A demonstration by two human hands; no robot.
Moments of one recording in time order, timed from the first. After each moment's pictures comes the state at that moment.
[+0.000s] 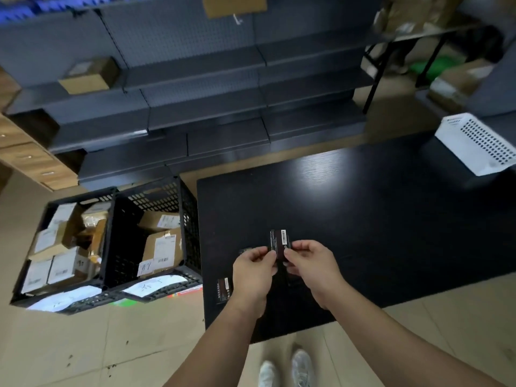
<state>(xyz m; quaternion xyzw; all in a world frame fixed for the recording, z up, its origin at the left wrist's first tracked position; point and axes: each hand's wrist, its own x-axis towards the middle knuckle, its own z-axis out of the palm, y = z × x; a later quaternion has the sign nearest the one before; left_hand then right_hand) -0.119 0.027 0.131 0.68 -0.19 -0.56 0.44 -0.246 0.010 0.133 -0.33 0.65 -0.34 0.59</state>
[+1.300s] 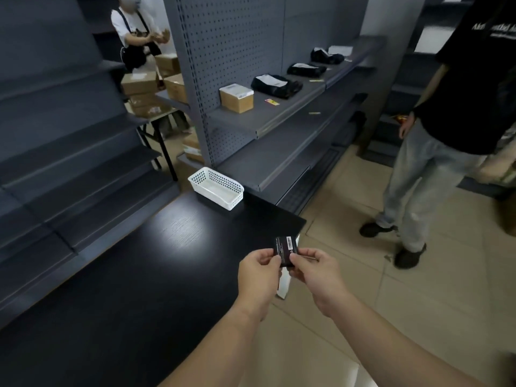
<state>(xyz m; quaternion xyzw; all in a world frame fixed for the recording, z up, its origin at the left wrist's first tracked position) -0.679 0.026 0.199 0.48 -0.53 -0.65 0.24 -0.776 0.103 0.204 -0.05 0.67 -0.65 0.37</state>
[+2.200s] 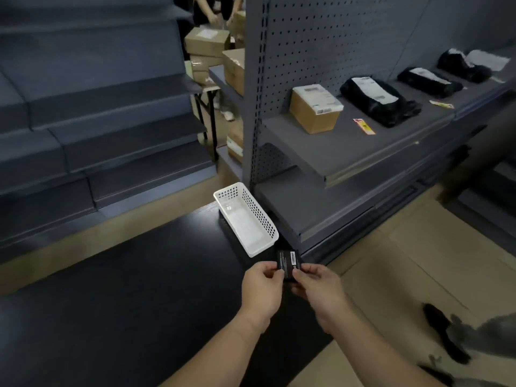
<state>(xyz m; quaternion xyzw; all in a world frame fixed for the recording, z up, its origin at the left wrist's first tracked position) -0.843 -0.247 0.134 0.59 -0.46 -0.60 0.26 -0.962 -0.205 0.140 -0.14 0.73 -0.48 0.46</state>
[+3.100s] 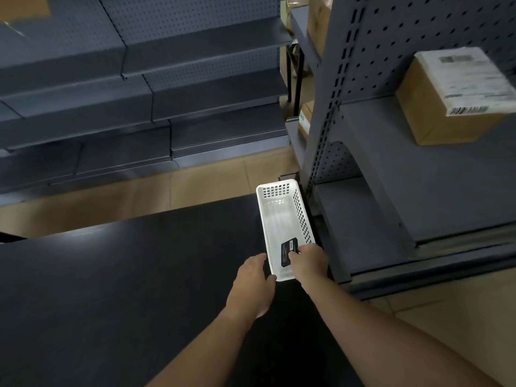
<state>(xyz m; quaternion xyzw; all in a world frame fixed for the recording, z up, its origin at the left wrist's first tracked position) -0.856 -0.376 0.081 0.73 -0.55 -0.40 0.08 -0.980 -0.439 0.010 -0.41 0.80 -0.14 0.41</state>
